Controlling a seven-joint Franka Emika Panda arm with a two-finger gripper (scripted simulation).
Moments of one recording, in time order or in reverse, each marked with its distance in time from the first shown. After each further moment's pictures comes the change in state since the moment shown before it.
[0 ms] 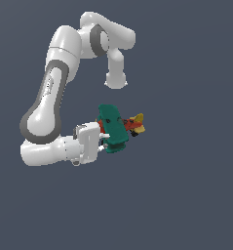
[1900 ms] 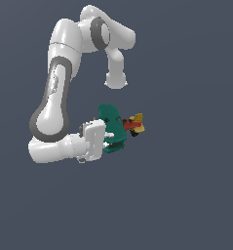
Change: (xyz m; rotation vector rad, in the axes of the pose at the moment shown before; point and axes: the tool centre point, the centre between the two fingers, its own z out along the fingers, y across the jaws) arm -0.004 -0.004 0.022 0.003 -0.003 -0.003
